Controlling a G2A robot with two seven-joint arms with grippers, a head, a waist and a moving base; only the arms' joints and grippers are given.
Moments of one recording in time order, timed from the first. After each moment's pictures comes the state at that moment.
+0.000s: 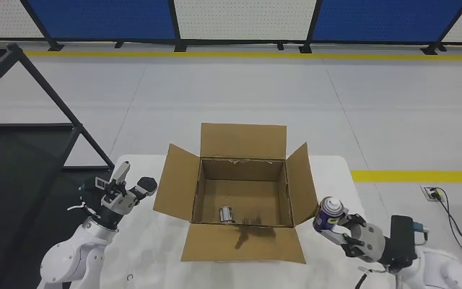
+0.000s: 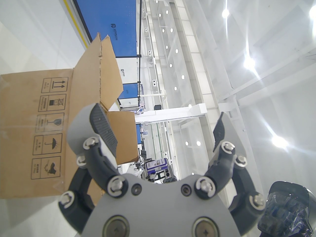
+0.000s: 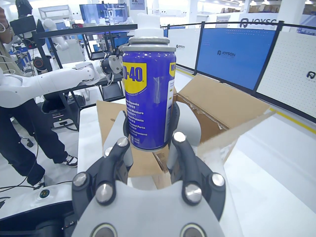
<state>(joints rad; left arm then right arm) 1.14 -1.21 -1.69 -1.58 -0.55 -0.11 -0.65 -1.37 -0.91 1.64 -1.77 -0.89 -1.01 -0.15</state>
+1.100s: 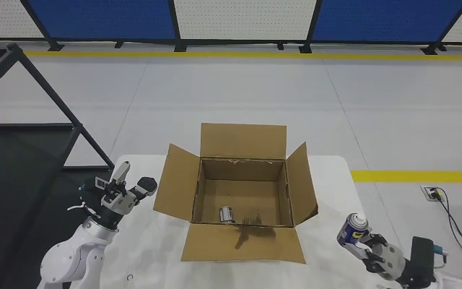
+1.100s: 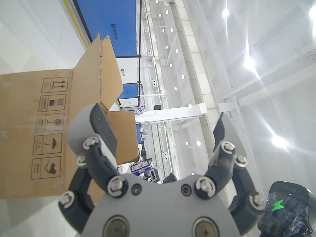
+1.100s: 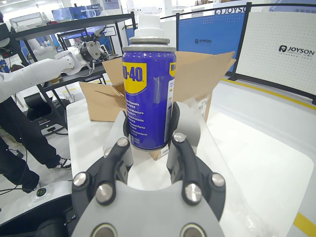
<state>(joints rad) 1.14 -1.21 -1.69 -1.58 -0.55 -0.11 -0.65 -1.45 -0.87 1.62 -1.52 -1.10 -1.01 -0.50</state>
